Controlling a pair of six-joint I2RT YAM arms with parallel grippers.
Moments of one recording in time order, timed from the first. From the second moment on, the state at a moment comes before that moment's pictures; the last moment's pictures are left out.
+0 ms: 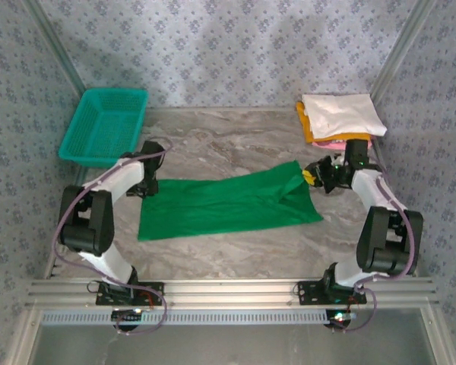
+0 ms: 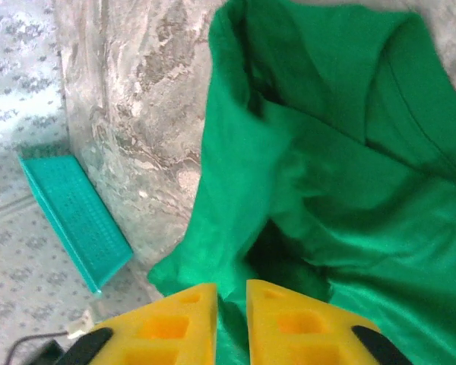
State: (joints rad) left arm -0.23 1.64 1.09 -0.86 -0.44 -0.37; right arm -0.16 1.46 0.95 -0.53 -0.69 0.89
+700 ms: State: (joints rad) left arm -0.55 1.82 1.37 -0.76 -0.22 -0.31; right arm 0.18 1.57 1.13 -0.68 -0.48 0.66
